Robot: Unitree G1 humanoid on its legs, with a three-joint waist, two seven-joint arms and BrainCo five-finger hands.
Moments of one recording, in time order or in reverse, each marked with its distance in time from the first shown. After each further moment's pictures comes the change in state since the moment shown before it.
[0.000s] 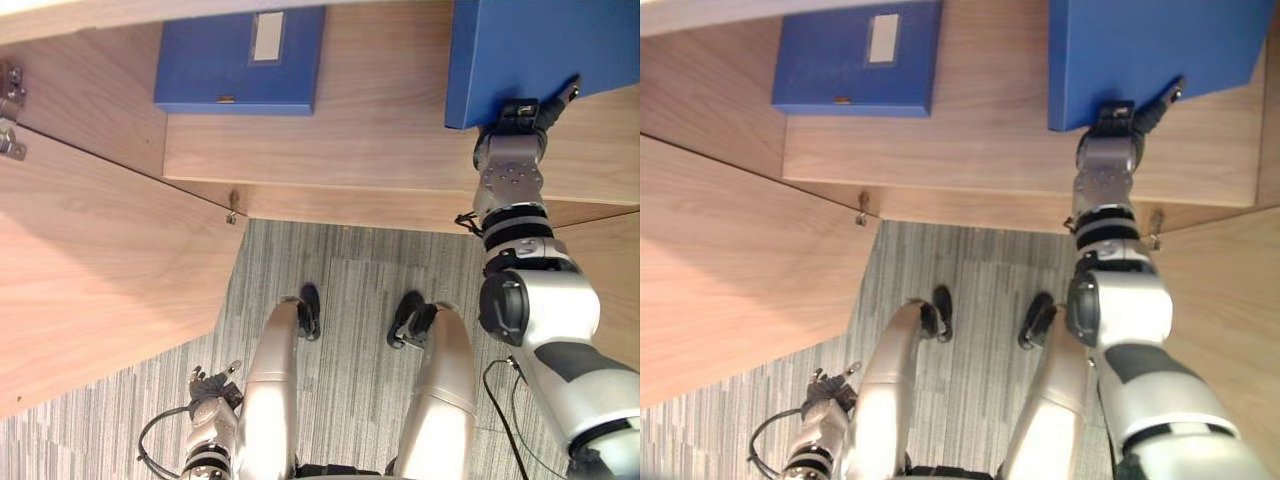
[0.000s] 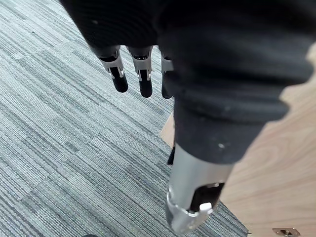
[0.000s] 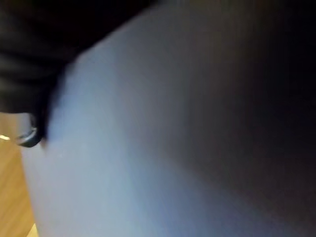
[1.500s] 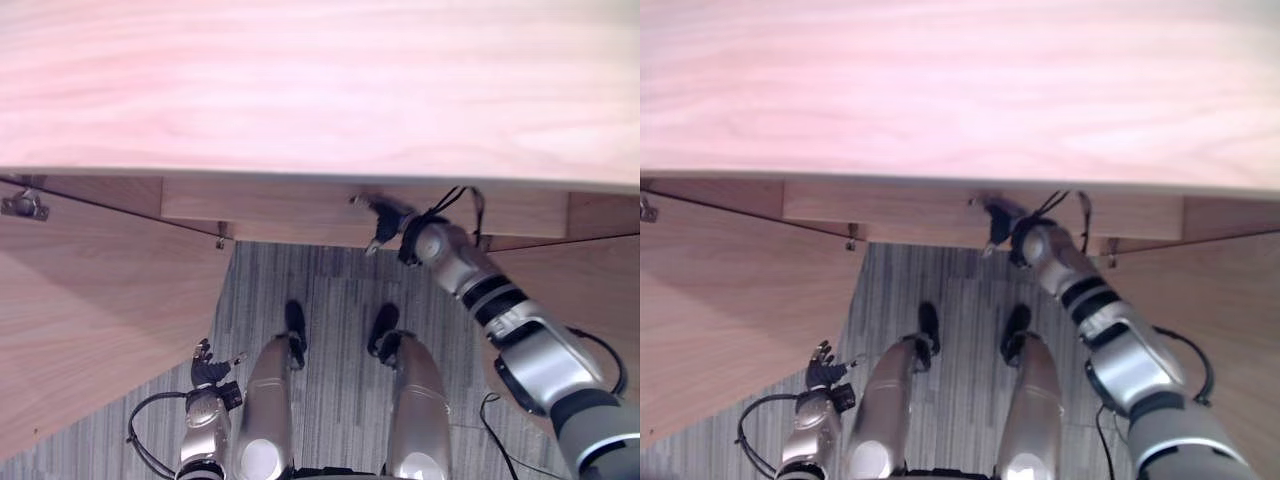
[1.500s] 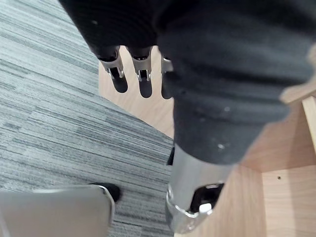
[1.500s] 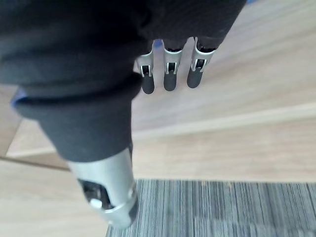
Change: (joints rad) left arm 0.147 0.022 -0.139 -0.270 0.172 -0.013 -0.138; right arm 0.404 -0.066 0.873 -0.288 -1.826 0.232 0.598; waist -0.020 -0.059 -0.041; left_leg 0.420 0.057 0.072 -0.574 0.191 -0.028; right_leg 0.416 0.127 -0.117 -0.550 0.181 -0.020
